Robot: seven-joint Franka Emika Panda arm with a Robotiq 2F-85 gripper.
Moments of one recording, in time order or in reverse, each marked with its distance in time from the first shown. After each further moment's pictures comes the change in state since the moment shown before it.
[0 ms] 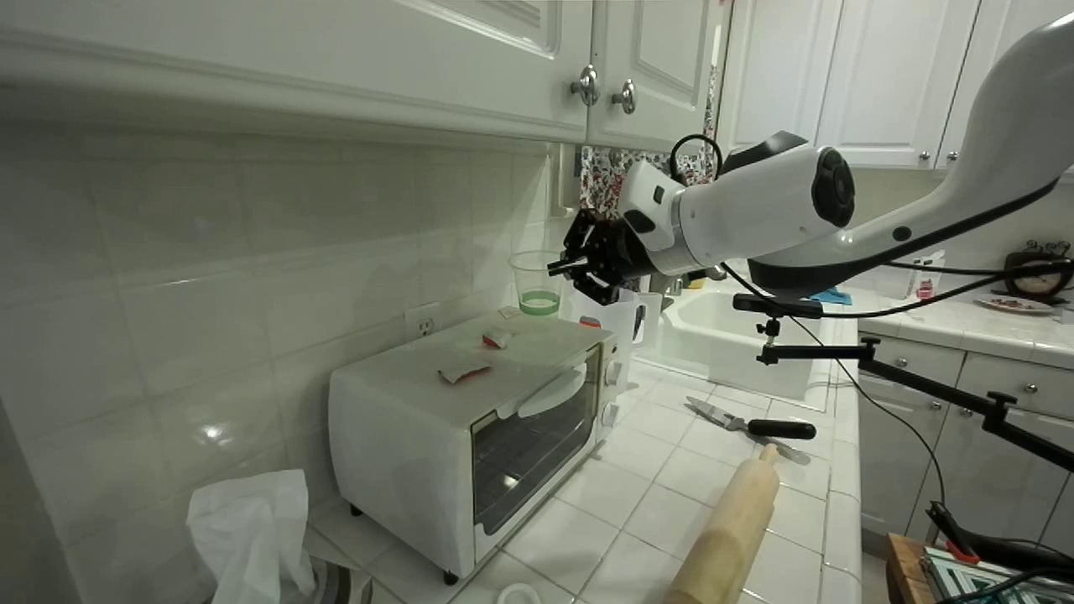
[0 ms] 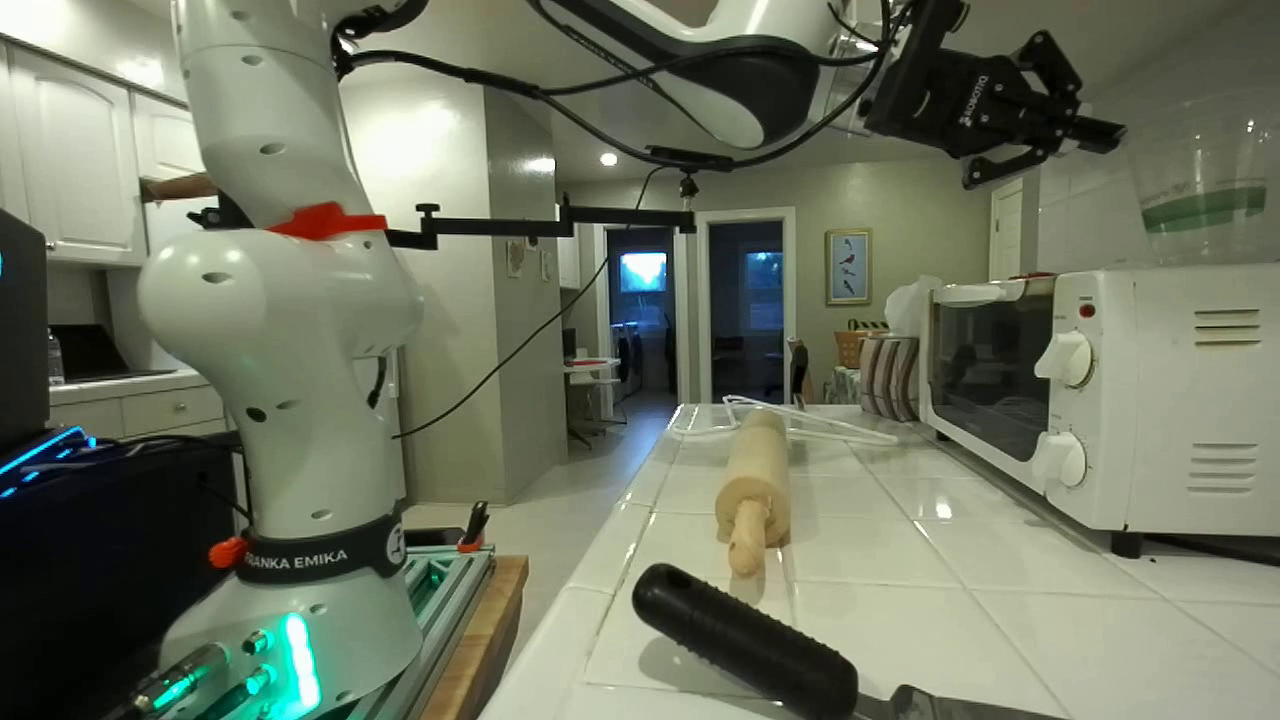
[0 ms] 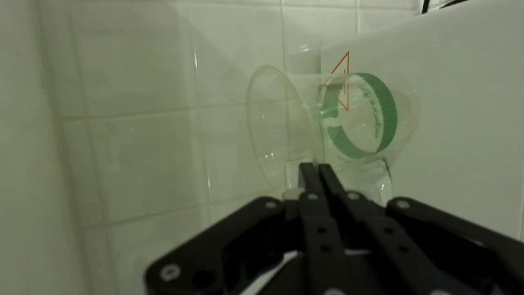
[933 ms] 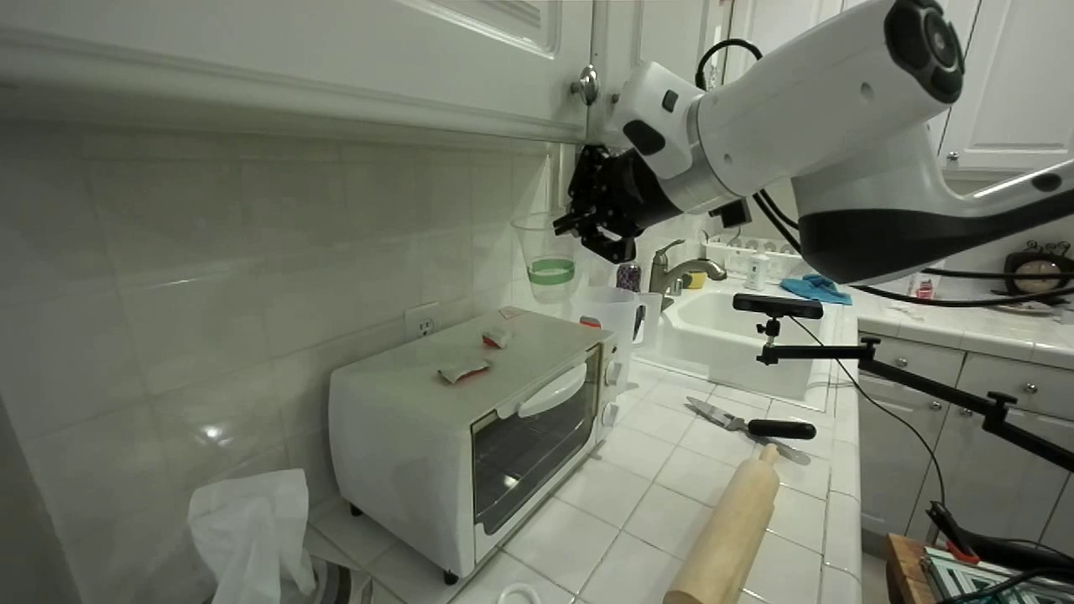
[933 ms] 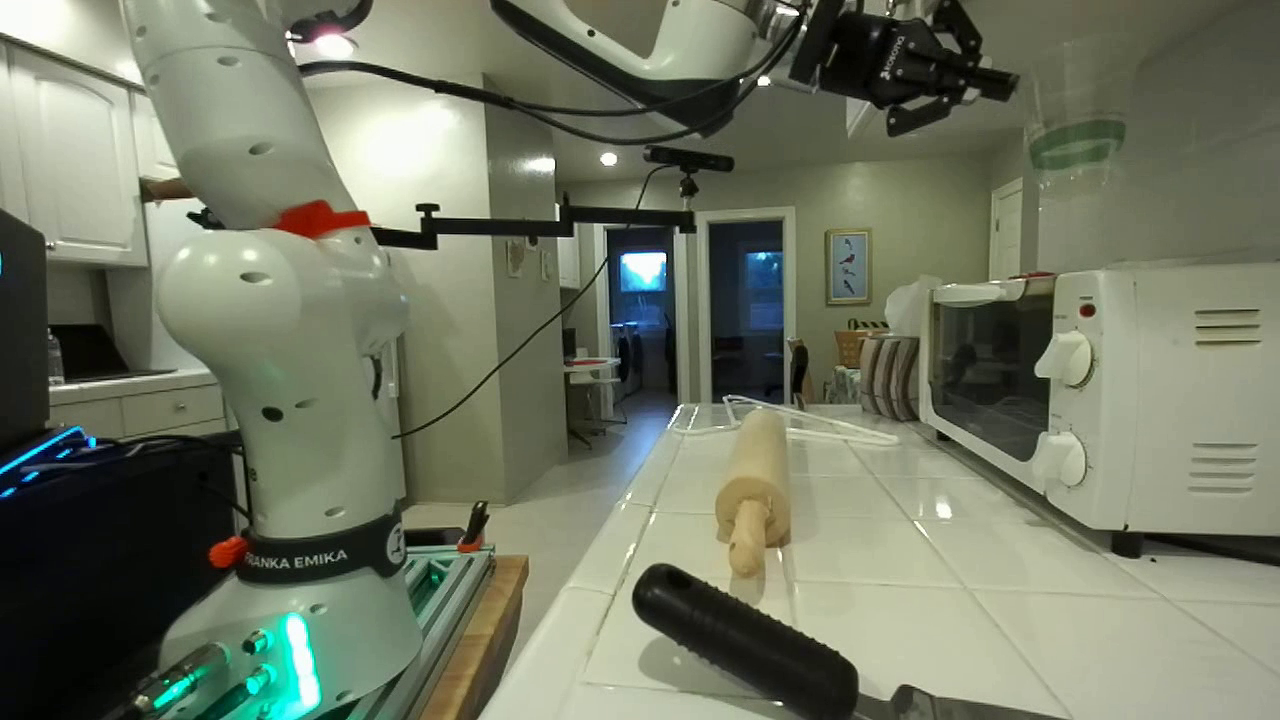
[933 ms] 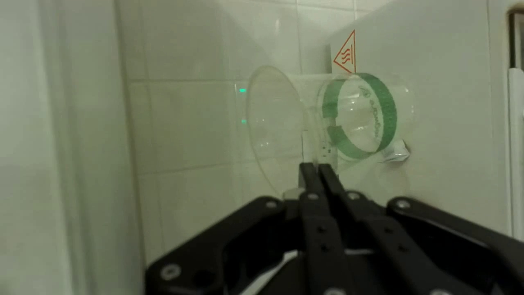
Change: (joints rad) arm 0.180 -0.138 0.084 -0.001 0.494 -0.388 -0.386
